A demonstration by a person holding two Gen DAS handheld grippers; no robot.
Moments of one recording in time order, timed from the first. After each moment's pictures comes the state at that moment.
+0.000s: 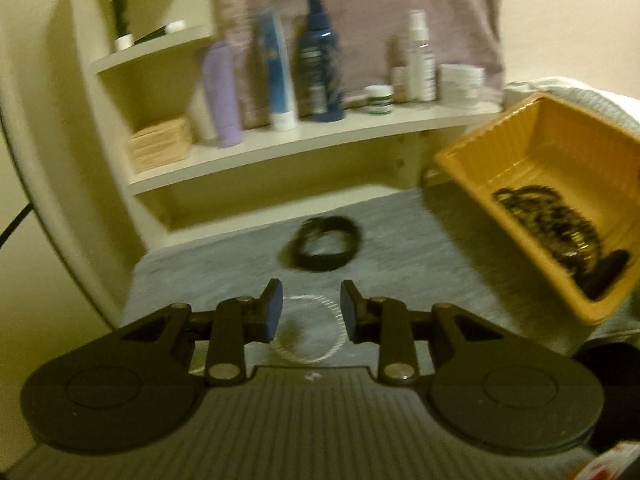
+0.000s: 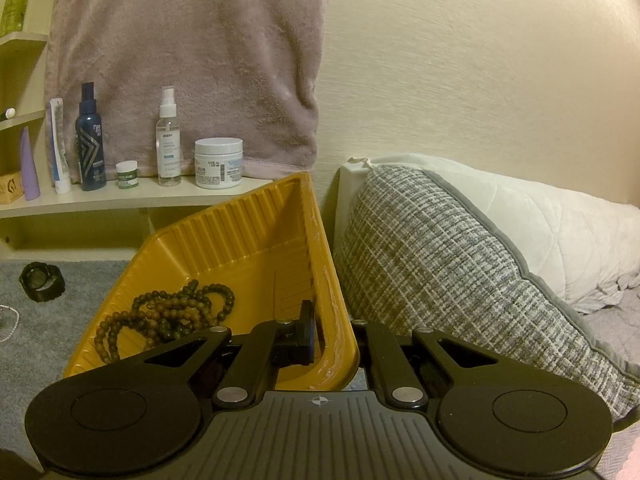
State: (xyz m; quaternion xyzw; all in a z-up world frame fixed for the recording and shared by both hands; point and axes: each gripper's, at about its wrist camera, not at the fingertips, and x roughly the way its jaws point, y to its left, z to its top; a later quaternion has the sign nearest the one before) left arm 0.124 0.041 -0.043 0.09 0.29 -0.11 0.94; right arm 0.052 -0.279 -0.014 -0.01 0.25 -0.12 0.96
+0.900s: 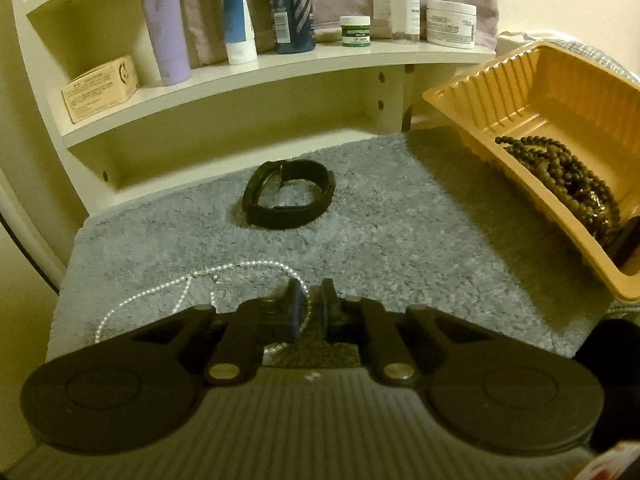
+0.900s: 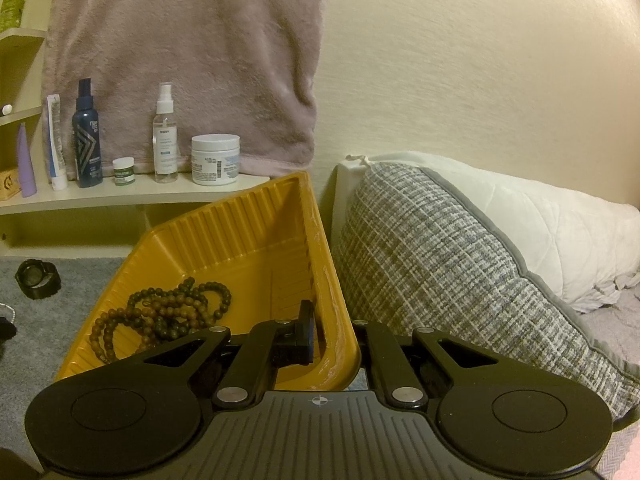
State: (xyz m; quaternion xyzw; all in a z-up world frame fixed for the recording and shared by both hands) left arm 0.157 0.016 -0.087 0.10 0.35 -0.15 0.92; right arm 0.053 -0.282 -0.016 -0.01 0.26 -0.12 0.96
